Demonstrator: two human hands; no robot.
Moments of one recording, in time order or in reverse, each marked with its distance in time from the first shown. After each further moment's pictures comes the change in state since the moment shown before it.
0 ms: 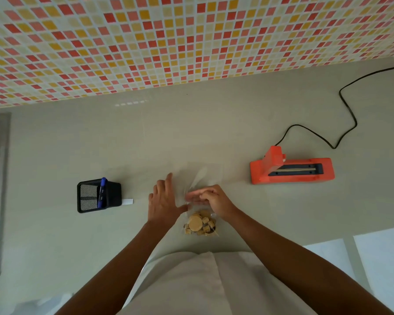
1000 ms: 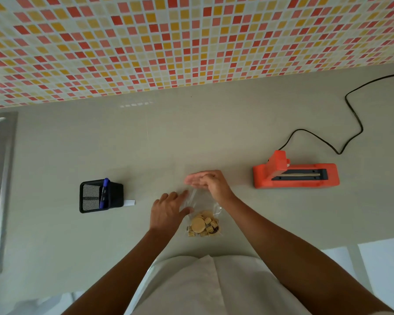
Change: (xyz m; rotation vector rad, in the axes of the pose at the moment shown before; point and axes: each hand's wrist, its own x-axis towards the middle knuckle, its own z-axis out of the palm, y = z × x) left_hand -0.011 -0.002 0.006 0.170 0.046 0.213; right_hand 0.035 -0.027 -0.007 0.044 0.064 -0.149
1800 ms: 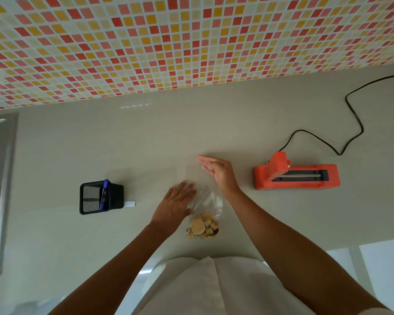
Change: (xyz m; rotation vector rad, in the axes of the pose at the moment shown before) left_hand 0.014 -0.011 0.013 0.081 0.024 0.387; right_hand 0.023 -0.015 -0.016 0.139 0.179 -0.060
